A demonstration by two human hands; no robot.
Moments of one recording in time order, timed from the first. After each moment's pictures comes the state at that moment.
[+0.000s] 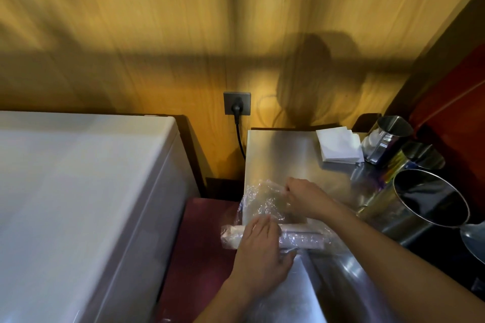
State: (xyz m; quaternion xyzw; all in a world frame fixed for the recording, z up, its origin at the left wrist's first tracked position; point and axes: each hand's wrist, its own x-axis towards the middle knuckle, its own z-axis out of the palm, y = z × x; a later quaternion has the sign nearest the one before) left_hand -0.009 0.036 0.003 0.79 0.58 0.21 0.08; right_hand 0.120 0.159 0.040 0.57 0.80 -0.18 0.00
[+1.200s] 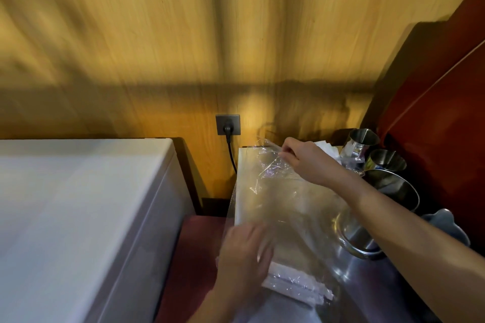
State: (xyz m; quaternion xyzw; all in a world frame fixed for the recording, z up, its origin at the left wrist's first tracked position) left_hand -0.015 0.009 0.040 0.76 0.52 0.39 -0.01; right_hand 0.145 0.143 0.157 0.52 0.81 -0.19 -0.21
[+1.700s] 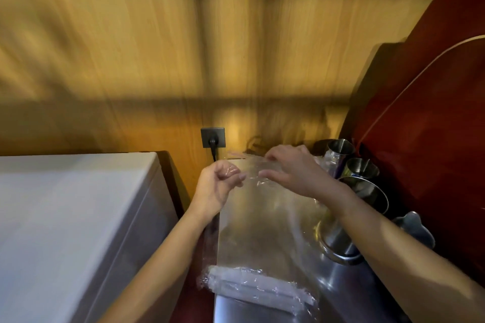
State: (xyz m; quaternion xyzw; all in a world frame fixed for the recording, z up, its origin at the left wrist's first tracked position) left_hand -0.032 0.105 0.132 0.52 0.43 0.55 0.49; right_hand 0.159 0.121 0.173 0.49 0.85 -0.07 -0.21
